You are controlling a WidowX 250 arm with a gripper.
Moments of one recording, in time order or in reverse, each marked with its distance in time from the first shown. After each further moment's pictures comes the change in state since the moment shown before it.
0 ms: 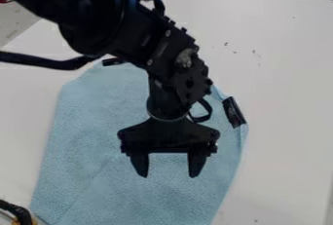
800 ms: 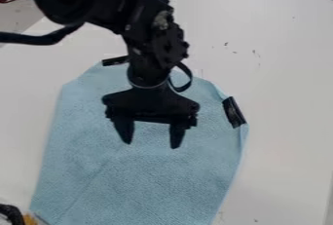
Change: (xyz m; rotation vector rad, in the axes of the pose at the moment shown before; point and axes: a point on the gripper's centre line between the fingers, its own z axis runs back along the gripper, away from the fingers) arm 0.032 0.027 0.010 0.007 -0.050 -0.097
